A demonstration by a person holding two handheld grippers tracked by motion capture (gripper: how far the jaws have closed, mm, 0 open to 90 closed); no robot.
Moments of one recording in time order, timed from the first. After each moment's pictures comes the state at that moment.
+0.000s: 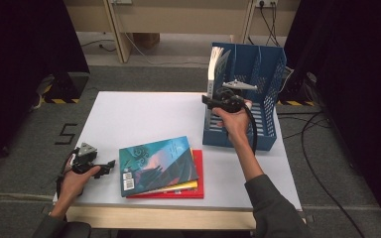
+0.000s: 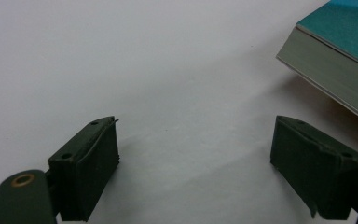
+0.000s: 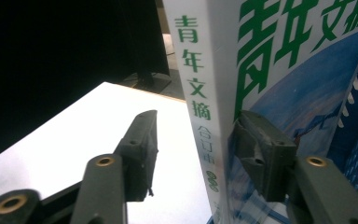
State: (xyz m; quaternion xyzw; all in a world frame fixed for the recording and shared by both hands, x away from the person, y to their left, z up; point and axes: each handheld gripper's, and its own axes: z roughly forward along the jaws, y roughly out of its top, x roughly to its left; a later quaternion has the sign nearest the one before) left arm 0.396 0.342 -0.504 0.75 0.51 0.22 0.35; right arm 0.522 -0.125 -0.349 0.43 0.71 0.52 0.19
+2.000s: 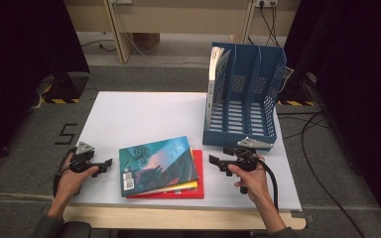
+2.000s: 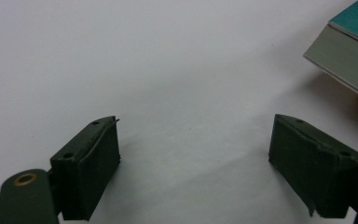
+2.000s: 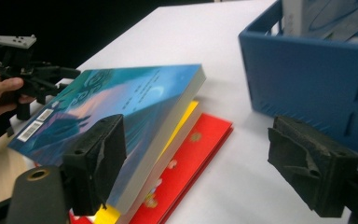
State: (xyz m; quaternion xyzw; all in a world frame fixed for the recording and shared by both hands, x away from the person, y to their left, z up) left arm 0.398 0.350 -0.504 0.75 0.51 0.23 0.35; right arm 0.395 -0.174 -0.445 0.42 0.74 0.53 0.06
